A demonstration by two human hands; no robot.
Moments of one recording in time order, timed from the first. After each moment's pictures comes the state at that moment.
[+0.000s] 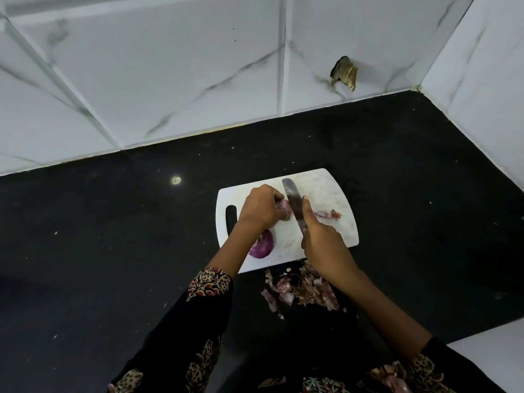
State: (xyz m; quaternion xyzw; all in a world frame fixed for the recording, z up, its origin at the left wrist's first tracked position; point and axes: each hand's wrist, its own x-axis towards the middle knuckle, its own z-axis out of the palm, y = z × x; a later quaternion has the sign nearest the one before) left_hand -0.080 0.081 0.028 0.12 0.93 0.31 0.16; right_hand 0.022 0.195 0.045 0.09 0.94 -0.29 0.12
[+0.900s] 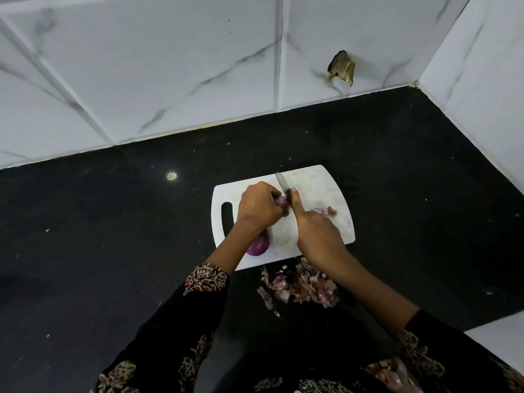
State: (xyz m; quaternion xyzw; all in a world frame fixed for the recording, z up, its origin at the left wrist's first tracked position) left_hand -0.075 0.084 0.028 0.10 0.93 0.32 0.12; right_hand 0.006 0.192 0.055 0.07 0.97 -0.16 0.15
